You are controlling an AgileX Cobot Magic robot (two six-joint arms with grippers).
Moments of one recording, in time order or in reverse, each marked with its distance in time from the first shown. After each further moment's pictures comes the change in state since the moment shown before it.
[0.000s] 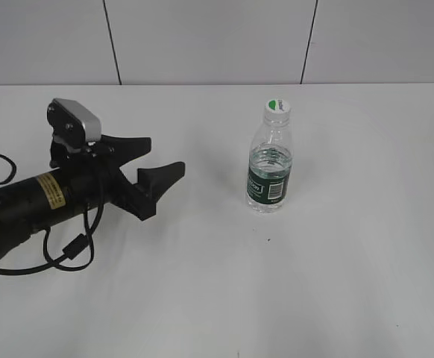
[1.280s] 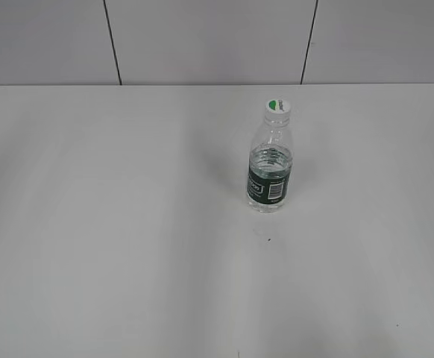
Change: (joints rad) left arm 0.202 -1.100 -0.235 -0.729 1.315 0.514; right arm 0.000 0.000 0.000 0.000 0.000 0.000
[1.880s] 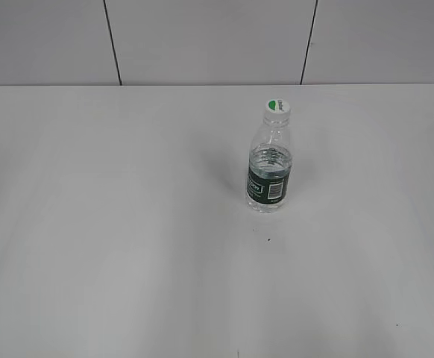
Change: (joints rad) left arm 0.055 -0.485 0.027 0.063 0.546 -0.191; right arm 0.000 0.000 0.000 0.000 0.000 0.000
